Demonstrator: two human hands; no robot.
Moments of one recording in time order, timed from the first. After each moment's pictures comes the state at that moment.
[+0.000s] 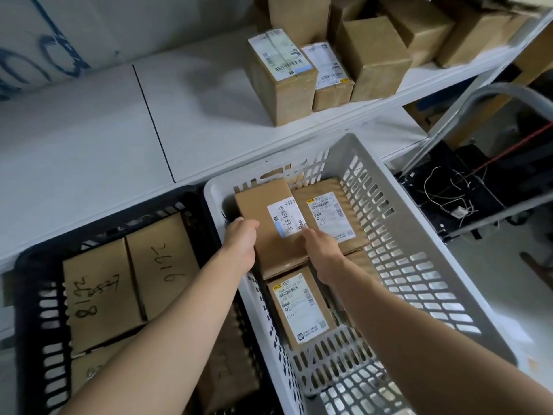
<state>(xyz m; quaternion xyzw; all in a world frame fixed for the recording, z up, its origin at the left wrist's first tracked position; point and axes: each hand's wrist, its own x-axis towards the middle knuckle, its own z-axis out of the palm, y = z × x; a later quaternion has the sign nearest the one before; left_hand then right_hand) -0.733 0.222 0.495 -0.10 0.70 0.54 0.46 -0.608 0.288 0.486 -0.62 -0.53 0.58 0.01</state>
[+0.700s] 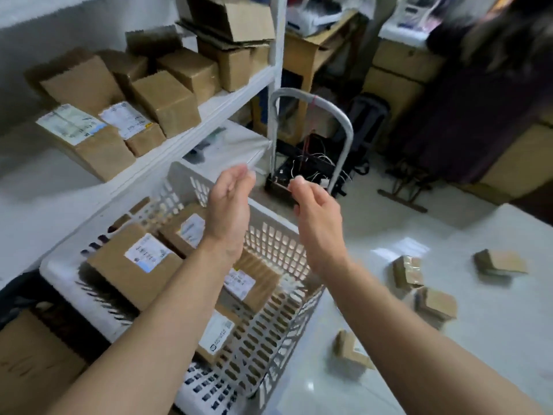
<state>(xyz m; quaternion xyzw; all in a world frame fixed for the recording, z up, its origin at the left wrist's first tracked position) -0.511 0.279 0.635 0.35 0.57 0.56 0.49 -0.391 0.272 0.634 -0.58 -0.41 0.50 0.50</state>
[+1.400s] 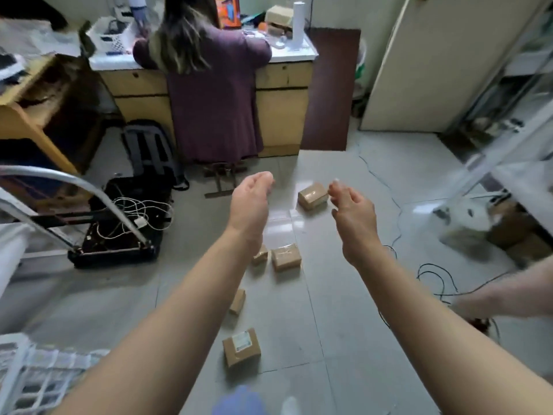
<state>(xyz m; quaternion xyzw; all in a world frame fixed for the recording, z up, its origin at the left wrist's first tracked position) 0.049 0.144 0.673 0.50 0.41 0.31 0.70 0.163 0.049 0.653 -0.72 -0.14 0.25 0.63</state>
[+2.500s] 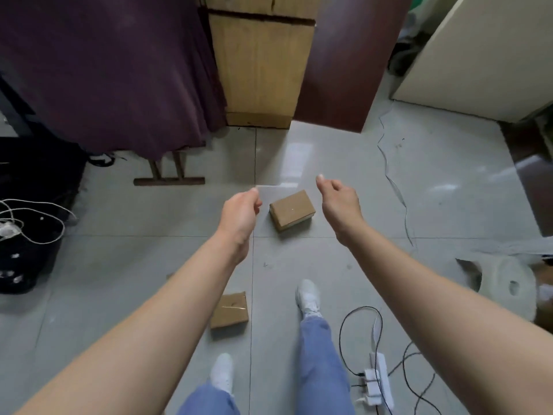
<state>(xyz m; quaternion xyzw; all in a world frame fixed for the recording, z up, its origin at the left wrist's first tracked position) 0.532 0.466 0.401 0.39 0.59 0.18 0.68 0.683 0.400 0.399 -0.82 -0.16 0.34 0.42</state>
